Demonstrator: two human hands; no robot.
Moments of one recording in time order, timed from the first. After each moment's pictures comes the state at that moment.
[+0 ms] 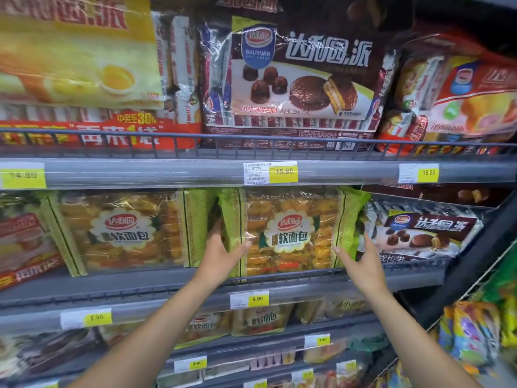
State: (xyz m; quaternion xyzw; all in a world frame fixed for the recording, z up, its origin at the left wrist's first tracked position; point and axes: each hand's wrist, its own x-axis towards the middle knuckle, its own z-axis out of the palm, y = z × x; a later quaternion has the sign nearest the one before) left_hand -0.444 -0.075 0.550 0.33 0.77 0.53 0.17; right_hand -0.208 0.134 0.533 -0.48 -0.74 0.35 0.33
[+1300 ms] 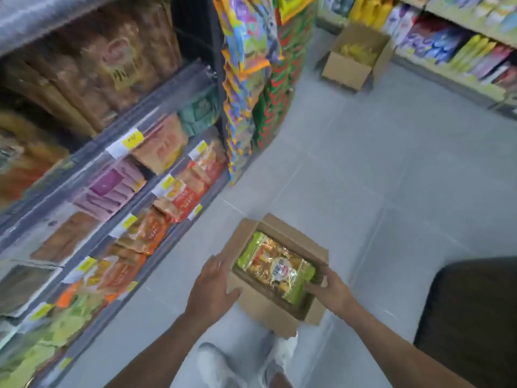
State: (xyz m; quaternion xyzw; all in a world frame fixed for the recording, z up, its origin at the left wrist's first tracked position) left_hand -0.067 -0.180 0.120 0.69 0.63 -0.02 0.35; right_hand 0.228 -0.191 0.141 -0.78 -0.38 0.49 0.05
